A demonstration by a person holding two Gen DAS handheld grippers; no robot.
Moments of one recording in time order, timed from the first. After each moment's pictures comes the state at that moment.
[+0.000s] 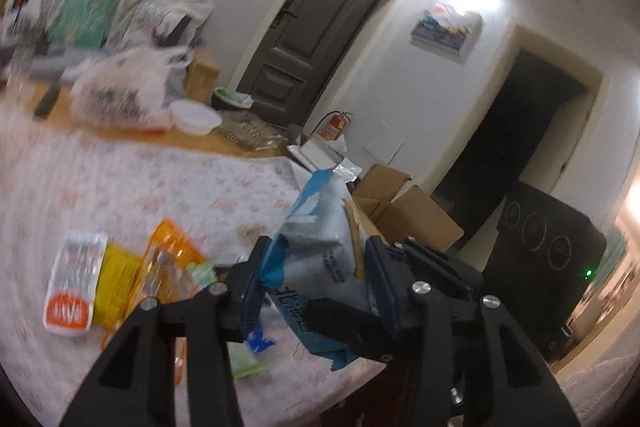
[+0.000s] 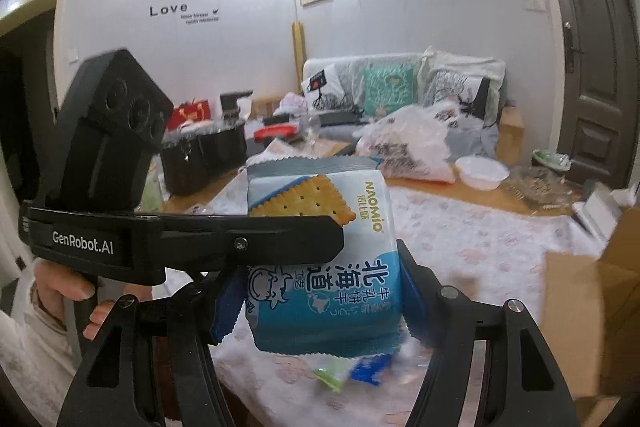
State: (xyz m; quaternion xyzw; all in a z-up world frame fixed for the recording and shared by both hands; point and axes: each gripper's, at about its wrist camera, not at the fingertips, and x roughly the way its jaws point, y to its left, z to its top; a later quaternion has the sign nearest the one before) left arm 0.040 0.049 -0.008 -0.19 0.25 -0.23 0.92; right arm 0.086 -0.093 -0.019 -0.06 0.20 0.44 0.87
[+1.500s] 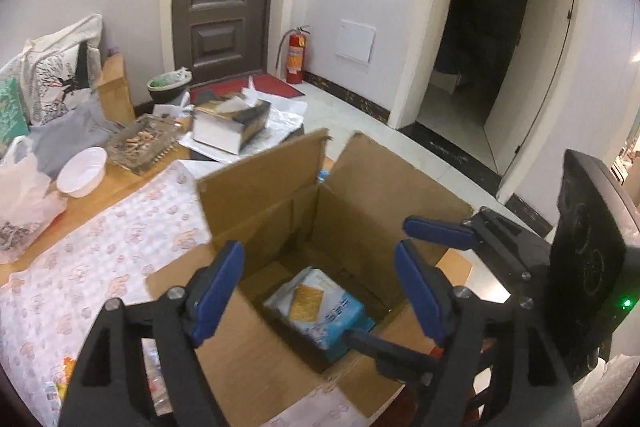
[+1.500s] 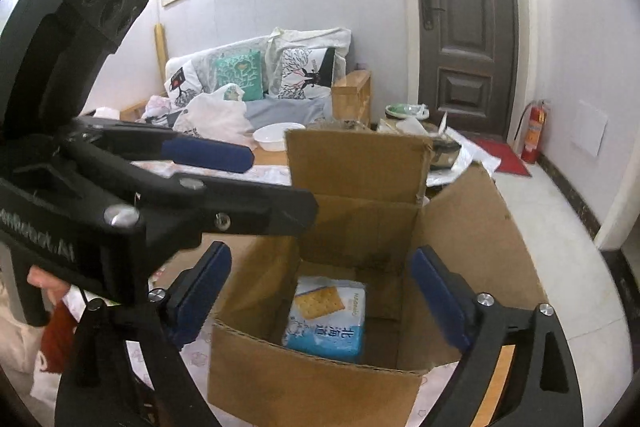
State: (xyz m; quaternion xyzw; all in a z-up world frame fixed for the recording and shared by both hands) left arm 0.172 -0.206 0.029 0.04 0.36 -0.27 0.89; right arm 0.156 -0.314 -0.025 -0.03 0.27 0.22 0.94
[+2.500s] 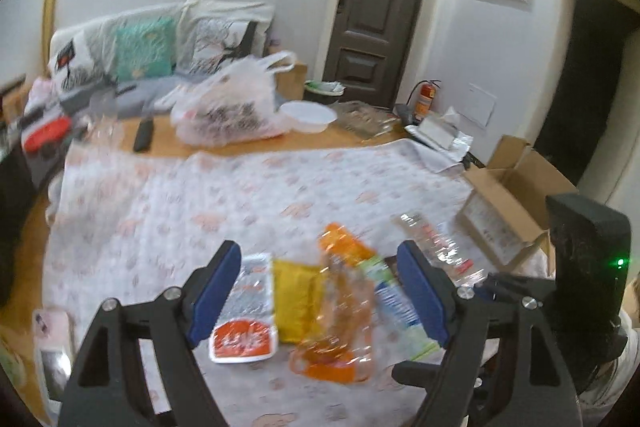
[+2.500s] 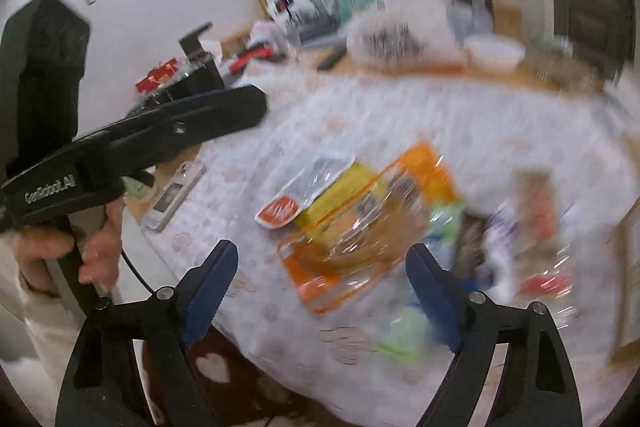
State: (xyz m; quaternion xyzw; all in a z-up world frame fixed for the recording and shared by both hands) left arm 0.046 0.162 -0.037 -0.08 0.31 -0.08 0.94; right arm 0.127 -0.005 -0.092 -0.01 0.42 0.40 0.82
